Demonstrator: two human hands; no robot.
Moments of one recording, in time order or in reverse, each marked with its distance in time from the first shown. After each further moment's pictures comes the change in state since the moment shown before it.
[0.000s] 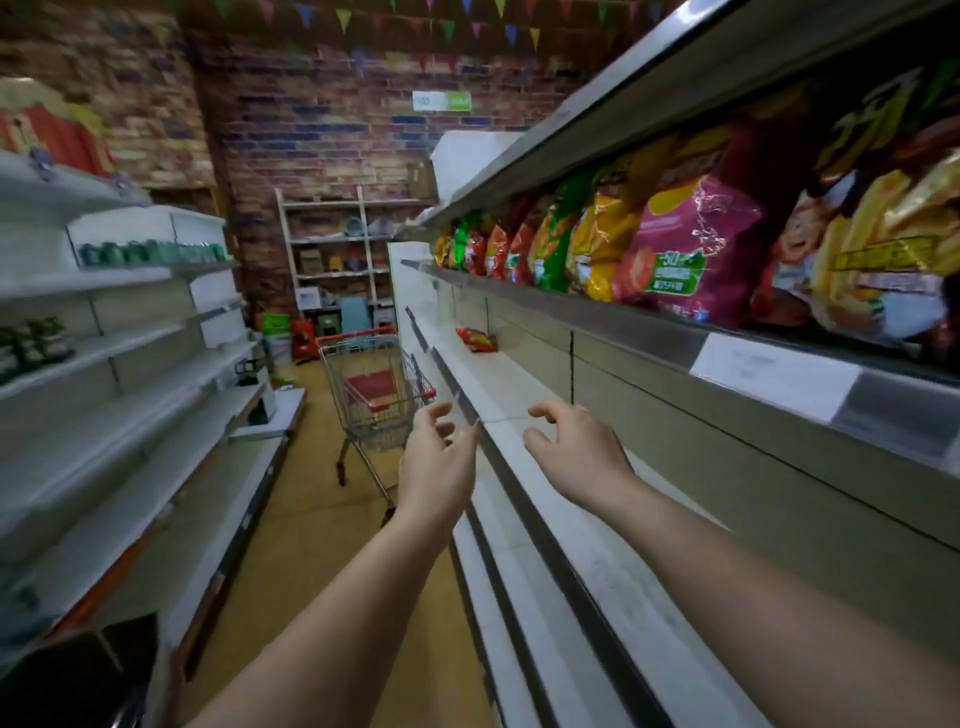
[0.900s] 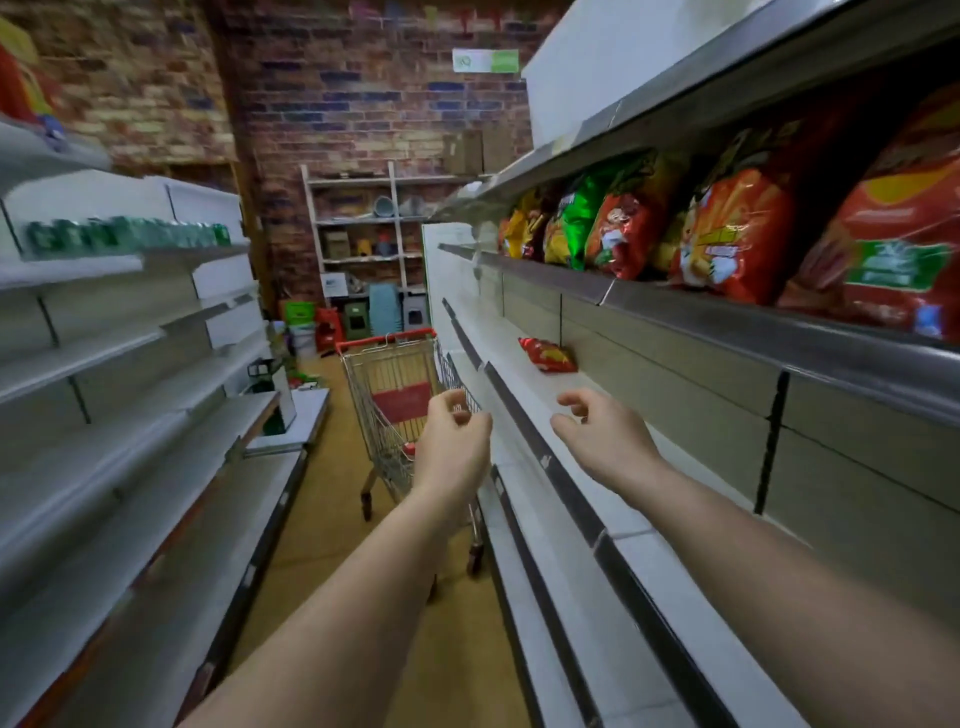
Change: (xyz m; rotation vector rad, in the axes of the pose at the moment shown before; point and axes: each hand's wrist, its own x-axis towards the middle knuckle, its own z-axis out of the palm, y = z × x) left_hand 0.501 -0.136 -0.021 -0.011 0.026 -0.075; right_hand 0.462 -0.016 0.240 0.111 -0.034 0.066
